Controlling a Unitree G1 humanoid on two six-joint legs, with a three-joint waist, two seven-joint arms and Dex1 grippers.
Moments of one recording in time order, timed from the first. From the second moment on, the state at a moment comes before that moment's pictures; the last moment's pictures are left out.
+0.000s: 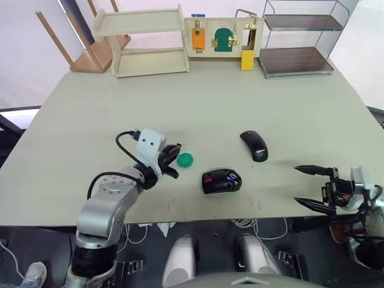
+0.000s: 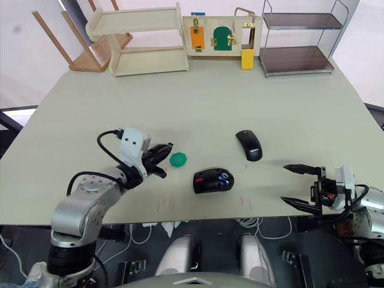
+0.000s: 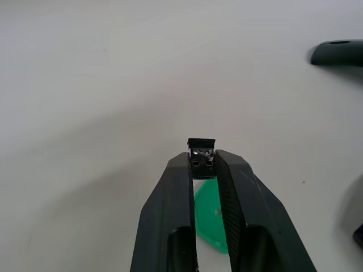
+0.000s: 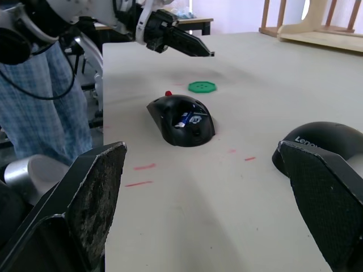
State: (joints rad) left arm -0.18 0.50 0.07 -0.52 -0.34 0.89 -0.44; right arm -0.08 -0.71 -0.09 0.35 0.75 -0.28 1.61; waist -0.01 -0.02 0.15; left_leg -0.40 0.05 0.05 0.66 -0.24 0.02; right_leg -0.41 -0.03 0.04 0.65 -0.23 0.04
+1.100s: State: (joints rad) left arm -0.63 0.65 -0.25 -0.02 -0.32 0.37 -1.25; right arm -0.21 -0.78 -0.09 -0.31 0.99 0.71 0.93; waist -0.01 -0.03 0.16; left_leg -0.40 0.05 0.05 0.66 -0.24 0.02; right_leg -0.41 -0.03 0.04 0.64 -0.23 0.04
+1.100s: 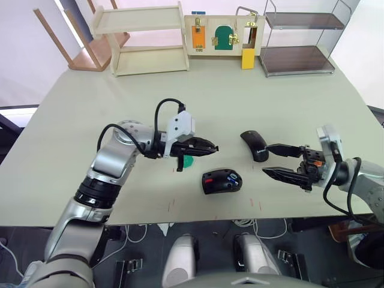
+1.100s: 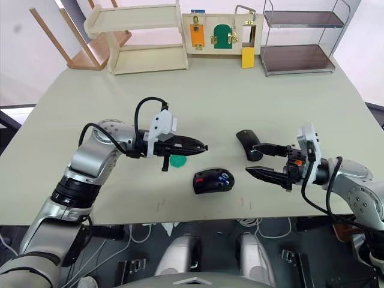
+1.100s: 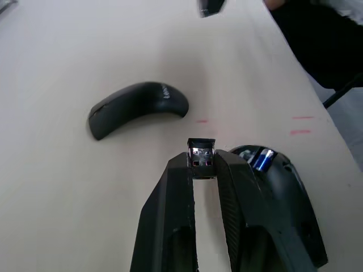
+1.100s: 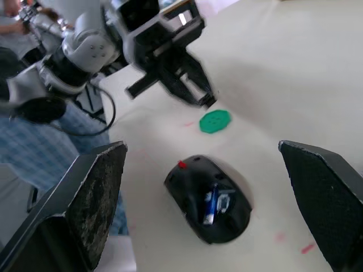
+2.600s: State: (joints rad) left arm -0.67 0.57 -0.32 -0.01 -0.25 0.26 -1.36; right arm -0.49 -0.65 0.08 -0.12 1.93 1.19 -0.17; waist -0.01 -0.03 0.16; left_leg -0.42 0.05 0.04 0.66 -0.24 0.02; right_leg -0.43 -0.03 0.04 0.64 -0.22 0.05
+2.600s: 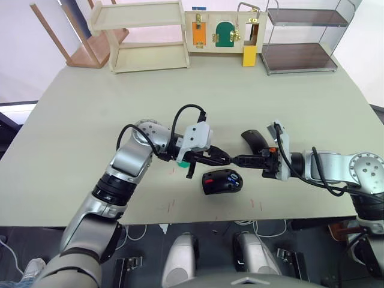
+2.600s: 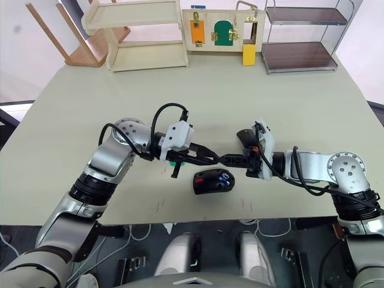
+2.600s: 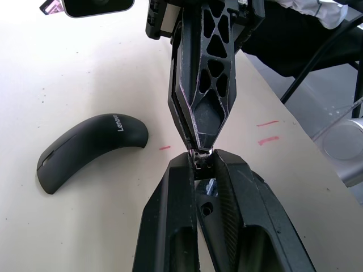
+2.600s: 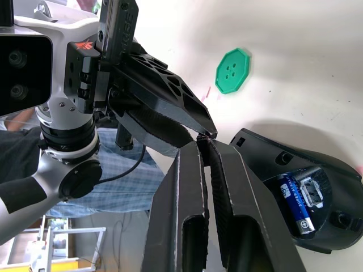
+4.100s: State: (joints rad) left arm -0.40 0.64 -0.25 -0.23 -0.32 0.42 -1.23; right arm 0.09 -0.79 -0.07 -0.33 0.75 0.31 1.01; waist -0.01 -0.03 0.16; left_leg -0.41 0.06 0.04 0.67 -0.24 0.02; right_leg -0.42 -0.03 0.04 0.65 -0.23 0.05
